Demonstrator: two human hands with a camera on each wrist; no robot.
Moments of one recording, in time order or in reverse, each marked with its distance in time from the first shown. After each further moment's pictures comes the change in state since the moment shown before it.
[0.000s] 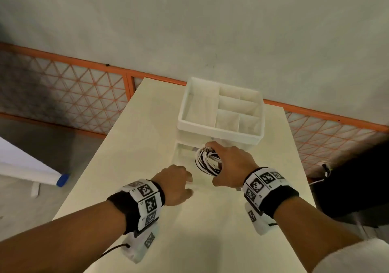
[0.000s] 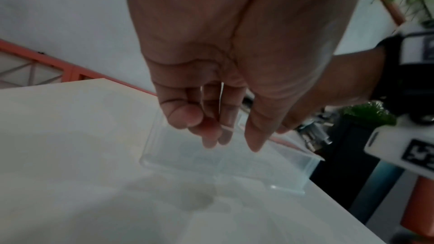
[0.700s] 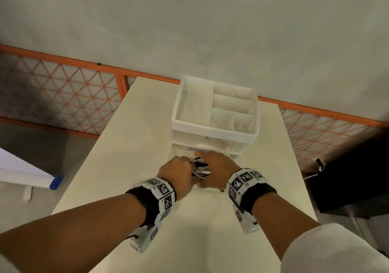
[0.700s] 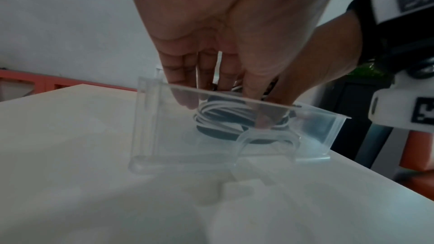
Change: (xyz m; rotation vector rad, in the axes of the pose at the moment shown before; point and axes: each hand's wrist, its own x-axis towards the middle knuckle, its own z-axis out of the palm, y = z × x) left_hand 0.028 0.015 0.011 0.032 0.294 0.034; right_hand 0.030 0.008 0.043 0.091 -0.098 -0.062
